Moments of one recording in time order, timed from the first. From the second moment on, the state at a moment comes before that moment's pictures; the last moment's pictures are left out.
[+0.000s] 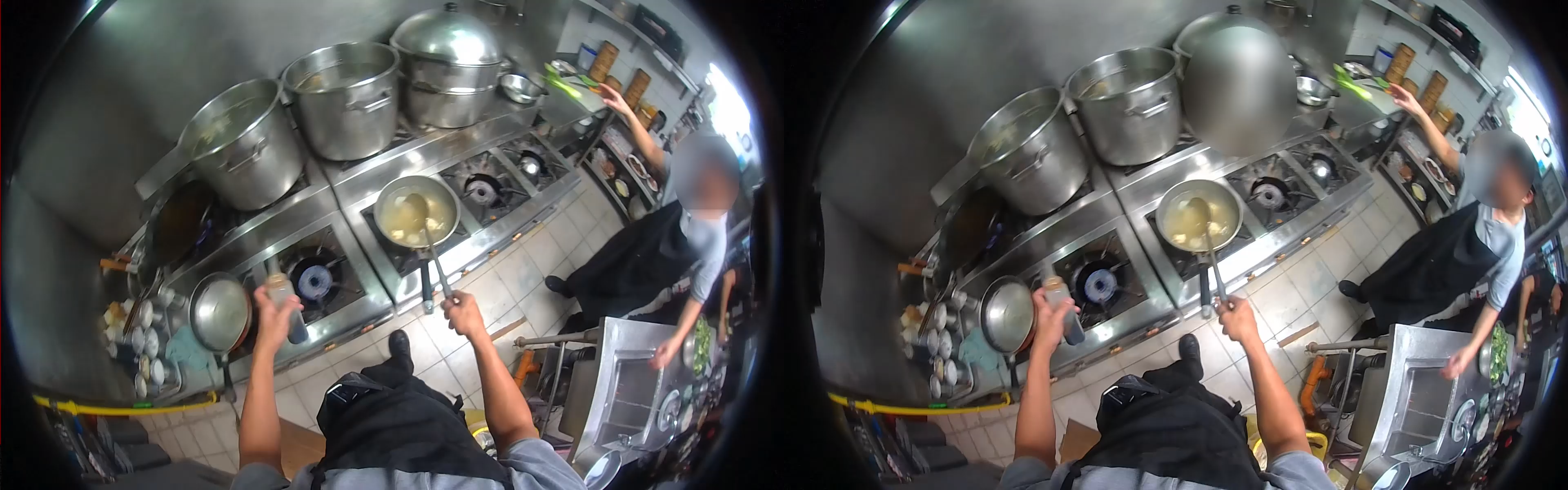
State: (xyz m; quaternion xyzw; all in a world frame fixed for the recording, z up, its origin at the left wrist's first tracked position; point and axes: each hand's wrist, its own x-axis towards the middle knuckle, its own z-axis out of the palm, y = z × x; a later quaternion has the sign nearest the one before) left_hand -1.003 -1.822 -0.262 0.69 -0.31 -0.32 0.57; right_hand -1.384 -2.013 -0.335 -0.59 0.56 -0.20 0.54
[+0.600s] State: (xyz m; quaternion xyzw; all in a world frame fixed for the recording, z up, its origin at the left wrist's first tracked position) left_hand -1.098 -2.165 -0.288 0.66 -0.72 -0.07 -0.20; right_hand -1.491 -2.110 -0.291 -0.75 0.52 -0.06 0.40
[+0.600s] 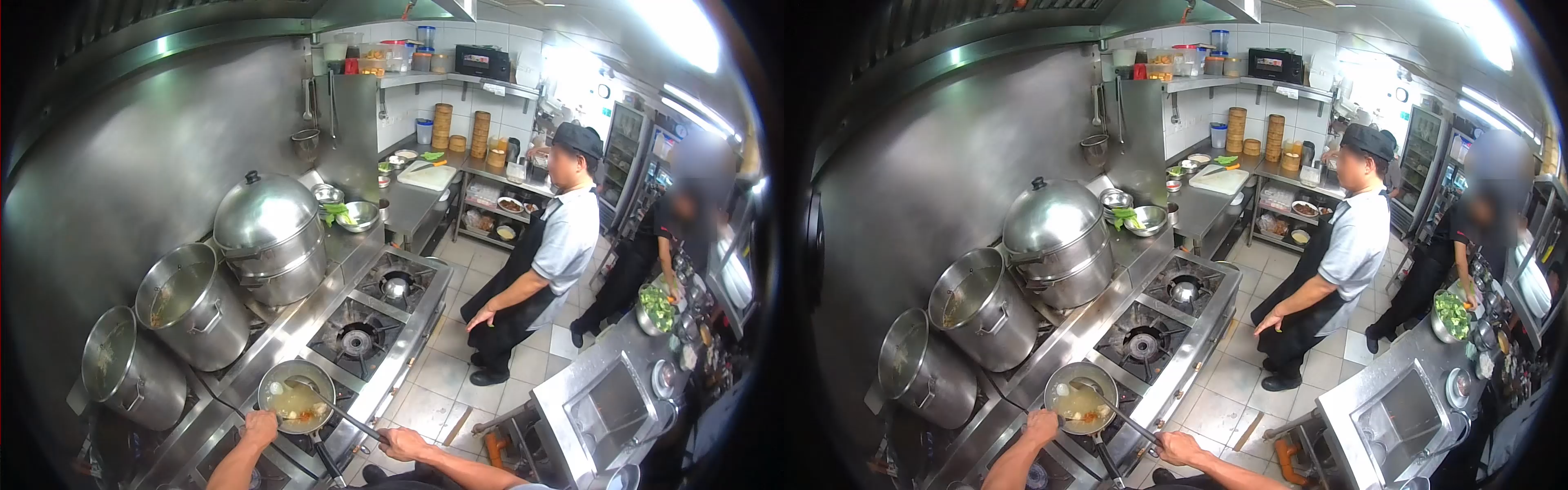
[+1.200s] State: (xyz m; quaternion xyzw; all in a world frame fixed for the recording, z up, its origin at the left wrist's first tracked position) left_hand -1.155 -2.131 -0.272 0.76 -0.61 -0.05 -0.21; right_hand -1.530 -2.181 -0.343 -0.78 0.43 -0.07 0.45
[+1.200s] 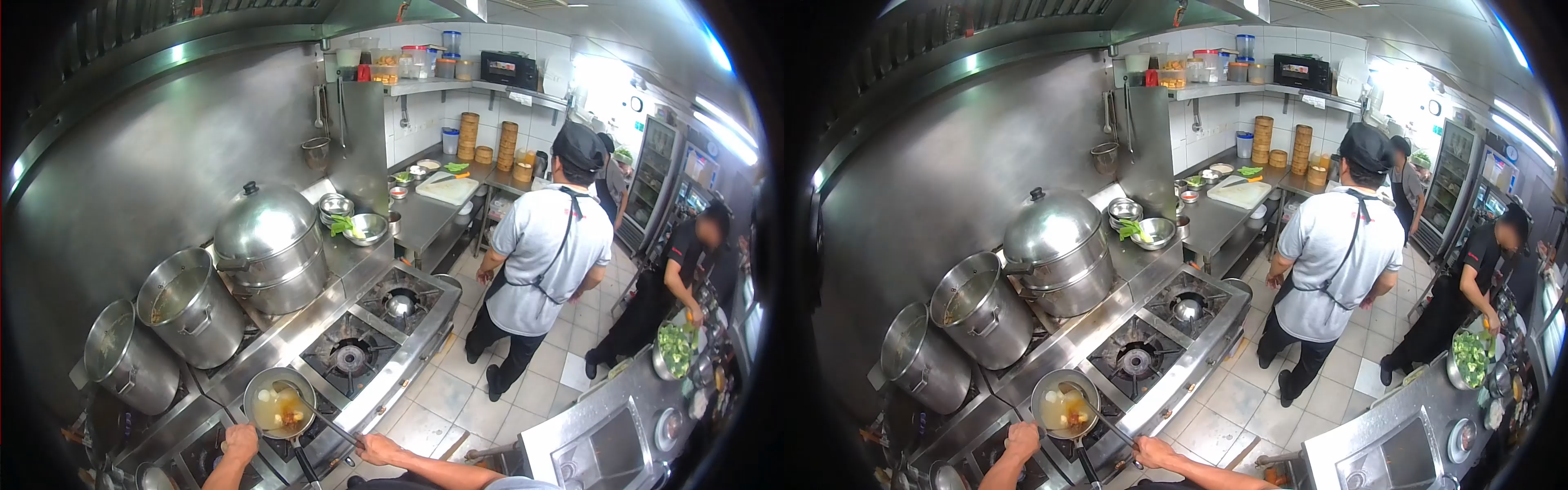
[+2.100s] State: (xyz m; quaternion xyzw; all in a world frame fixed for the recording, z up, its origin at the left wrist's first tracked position) left_hand -1.159 -2.098 -0.244 0.82 -0.57 0.01 -0.03; right_hand -1.538 -2.190 -0.308 -0.76 0.44 -0.08 0.47
